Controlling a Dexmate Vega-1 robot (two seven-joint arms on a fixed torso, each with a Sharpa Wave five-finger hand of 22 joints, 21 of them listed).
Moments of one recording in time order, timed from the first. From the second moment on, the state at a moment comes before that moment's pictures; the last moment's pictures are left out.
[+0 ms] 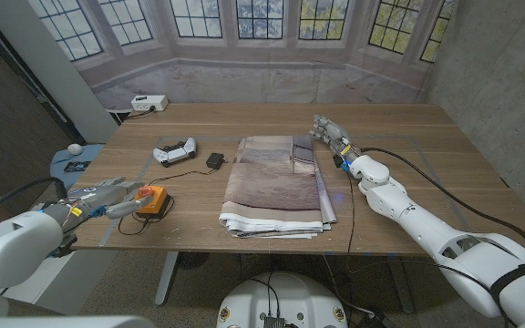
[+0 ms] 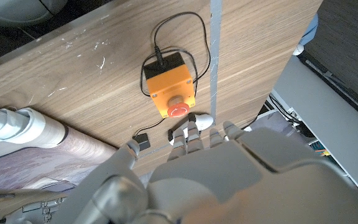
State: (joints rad) left arm 1.93 0.53 -0.58 -2.50 0.91 0.14 -0.62; left_hand 0.13 0.16 0.52 0.17 0.18 0.00 0.02 0.18 0.17 0.03 0.02 0.20 0.19 -0.15 0.10 0.17 0.18 -0.14 0.10 0.17 0.18; right arm -0.63 -0.37 -0.52 -1.00 0.49 0.36 0.11; right_hand 0.45 0.17 0.32 -0.10 0.18 0.11 -0.03 0.19 0.18 0.08 -0.04 0.18 0.18 0.07 -0.04 0.20 0.20 0.36 -0.04 0.19 0.17
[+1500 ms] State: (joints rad) left arm 1.85 0.62 -0.50 -2.45 0.95 0.22 -0.70; left_hand 0.09 0.16 0.52 0.17 0.19 -0.02 0.01 0.18 0.17 0.01 0.01 0.20 0.19 -0.17 0.09 0.17 0.18 -0.17 0.07 0.19 0.18; right arm -0.66 -0.37 -0.51 -1.01 0.51 0.35 0.09; right_hand 0.45 0.17 0.32 -0.10 0.18 0.11 -0.03 0.19 0.18 0.08 -0.03 0.18 0.18 0.07 -0.04 0.20 0.20 0.36 -0.04 0.19 0.16
